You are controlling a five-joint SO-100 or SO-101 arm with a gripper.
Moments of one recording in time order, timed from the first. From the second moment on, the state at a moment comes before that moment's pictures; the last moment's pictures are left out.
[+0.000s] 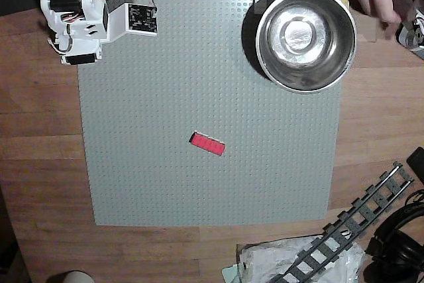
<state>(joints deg) 0.4 196.7 175.0 73.5 0.4</state>
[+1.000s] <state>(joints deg) -1.4 196.7 175.0 73.5 0.4</state>
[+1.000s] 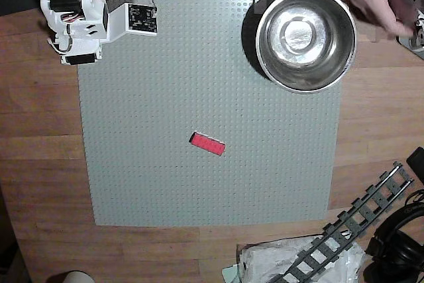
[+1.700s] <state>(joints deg) -4.6 196.7 175.0 73.4 0.4</state>
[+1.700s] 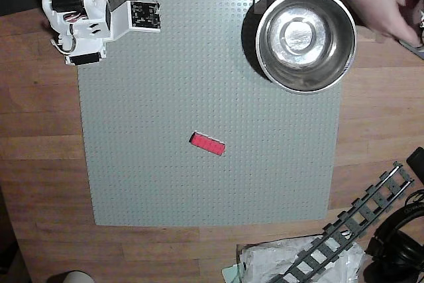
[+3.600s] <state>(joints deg) -33.2 97.0 106.3 51.1 51.1</state>
